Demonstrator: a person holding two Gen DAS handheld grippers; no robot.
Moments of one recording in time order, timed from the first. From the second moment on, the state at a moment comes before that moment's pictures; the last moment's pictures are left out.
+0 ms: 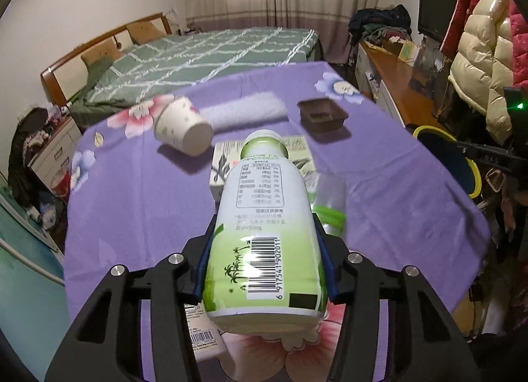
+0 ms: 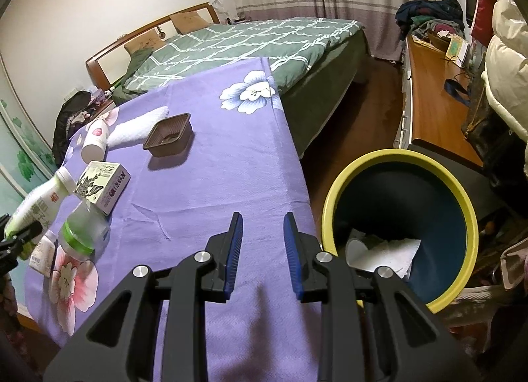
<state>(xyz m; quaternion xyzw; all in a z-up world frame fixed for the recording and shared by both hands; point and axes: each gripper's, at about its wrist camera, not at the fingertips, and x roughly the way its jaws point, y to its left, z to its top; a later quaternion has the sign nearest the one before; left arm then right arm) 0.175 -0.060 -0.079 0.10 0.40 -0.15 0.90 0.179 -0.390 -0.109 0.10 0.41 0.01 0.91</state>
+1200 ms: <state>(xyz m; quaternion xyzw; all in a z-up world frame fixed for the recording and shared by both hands) 0.206 -0.452 -0.120 0.15 0.42 -0.38 0.81 0.084 -0.569 -0.129 0.17 0.38 -0.15 0.89</state>
